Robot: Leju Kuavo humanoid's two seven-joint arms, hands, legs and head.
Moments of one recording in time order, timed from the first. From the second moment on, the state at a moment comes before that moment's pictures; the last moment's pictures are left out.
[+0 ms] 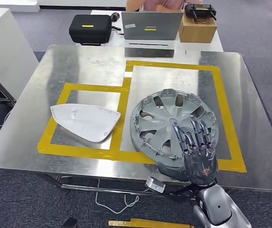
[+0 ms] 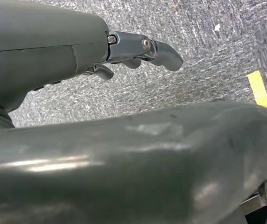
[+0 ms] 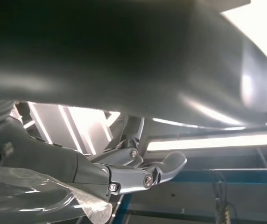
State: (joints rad) left arm -0.03 -0.02 0.12 -0.25 -0.36 0.05 -0.24; right arm -0.09 -0.15 0.59 -1.63 1.55 -0.68 0.11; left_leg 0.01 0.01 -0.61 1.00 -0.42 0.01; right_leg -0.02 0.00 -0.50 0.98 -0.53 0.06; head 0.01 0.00
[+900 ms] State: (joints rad) left arm -0.03 -0.02 0.12 -0.24 -0.36 0.05 -0.24; right arm -0.08 -0.15 0.59 -1.62 1.55 -0.67 0.12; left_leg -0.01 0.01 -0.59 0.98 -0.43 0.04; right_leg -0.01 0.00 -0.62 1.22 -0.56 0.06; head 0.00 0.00
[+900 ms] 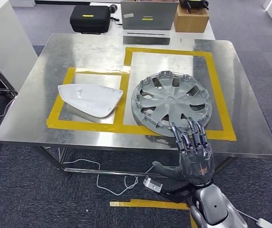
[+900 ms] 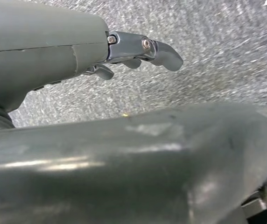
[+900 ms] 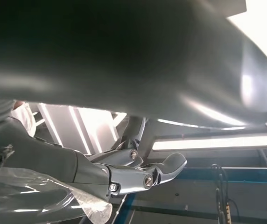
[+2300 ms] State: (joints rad) left arm 0.01 -0.04 0.17 -0.23 -0.37 0.12 -0.24; right arm 0.24 -0.06 0.14 -1.31 1.08 -0.57 0.19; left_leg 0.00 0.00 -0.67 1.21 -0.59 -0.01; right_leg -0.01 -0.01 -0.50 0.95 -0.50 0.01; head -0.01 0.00
